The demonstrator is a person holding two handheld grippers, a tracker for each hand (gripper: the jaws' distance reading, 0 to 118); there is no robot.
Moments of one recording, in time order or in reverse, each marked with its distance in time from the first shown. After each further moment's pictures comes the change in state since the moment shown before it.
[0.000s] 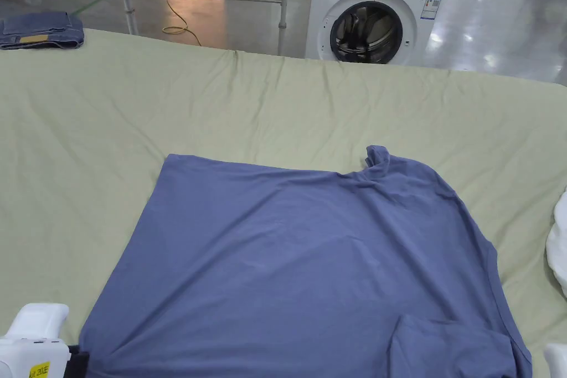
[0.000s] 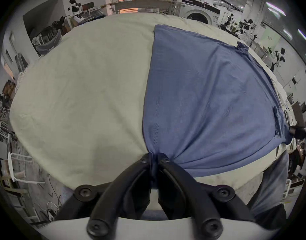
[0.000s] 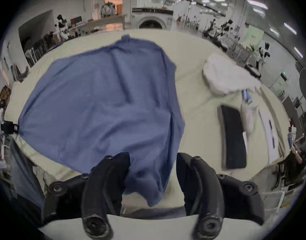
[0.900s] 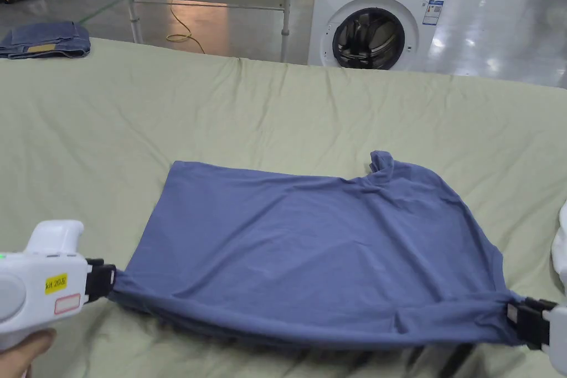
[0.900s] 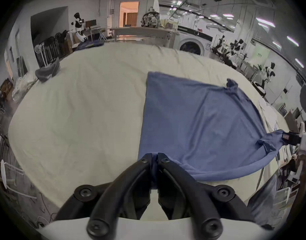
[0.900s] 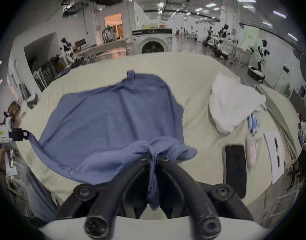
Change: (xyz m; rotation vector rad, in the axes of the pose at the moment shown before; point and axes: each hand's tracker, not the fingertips) left arm 0.011 0.084 0.047 0.240 -0.073 0.017; right arm 0.003 0.086 0.028 0.229 0.091 -0.079
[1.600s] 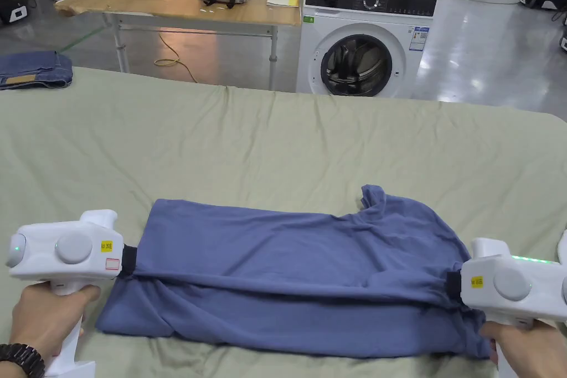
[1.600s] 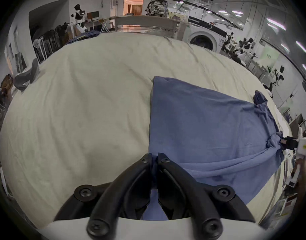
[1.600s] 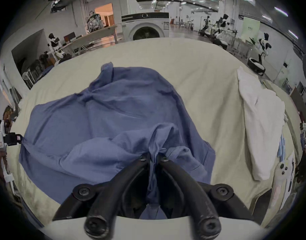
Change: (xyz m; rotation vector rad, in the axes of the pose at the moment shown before) left arm -0.012 0.100 -0.165 -0.077 0.032 0.039; right arm -0.019 0.080 -0.172 -0.122 -0.044 -0.039
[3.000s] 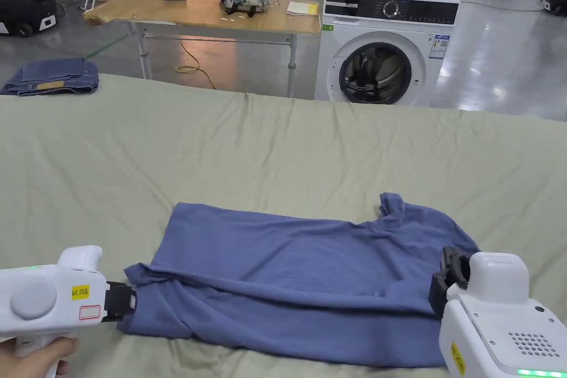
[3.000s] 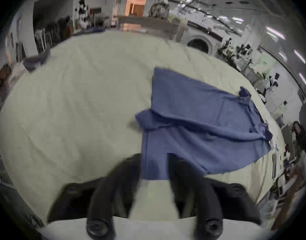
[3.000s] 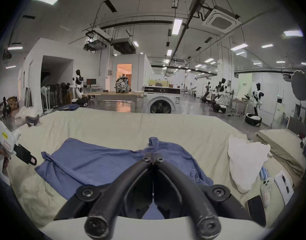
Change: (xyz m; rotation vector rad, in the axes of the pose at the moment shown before) left arm -0.026 -0.056 0.066 -0.047 -0.080 0.075; right arm -0.093 -0.076 0.135 0.665 0.032 0.120
